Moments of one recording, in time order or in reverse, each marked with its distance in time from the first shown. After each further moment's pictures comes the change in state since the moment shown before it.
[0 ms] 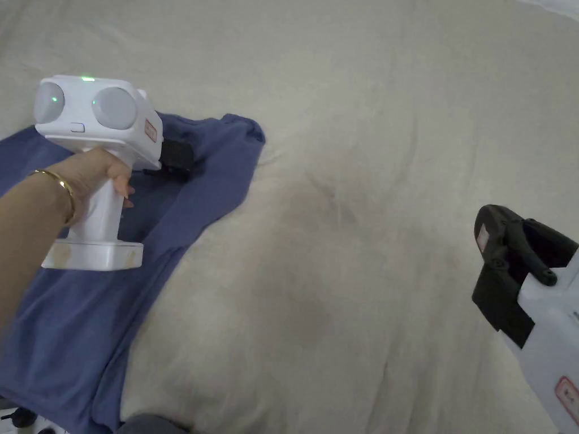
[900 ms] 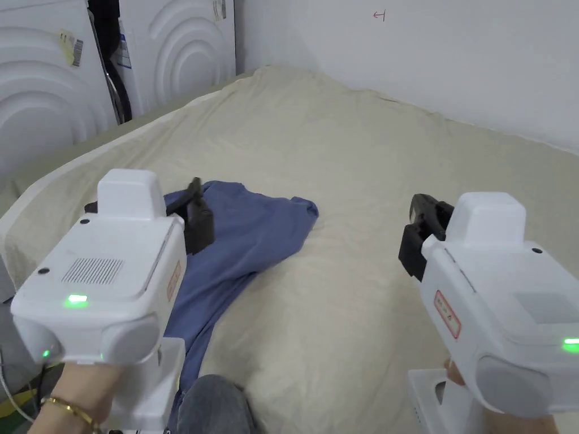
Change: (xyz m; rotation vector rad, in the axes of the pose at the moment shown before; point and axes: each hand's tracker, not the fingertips) left arm 0.032 -0.244 0.317 0.928 0.183 0.085; right arm -0.043 0.040 0.094 0.265 0.180 -0.015
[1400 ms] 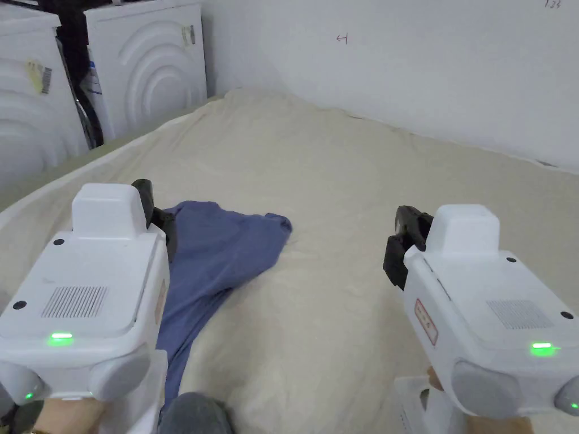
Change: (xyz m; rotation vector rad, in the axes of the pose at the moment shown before) left arm 0.008 0.013 0.033 0.134 0.051 -0.046; right arm 0.010 -0.005 0.015 0.022 -0.051 -0.005
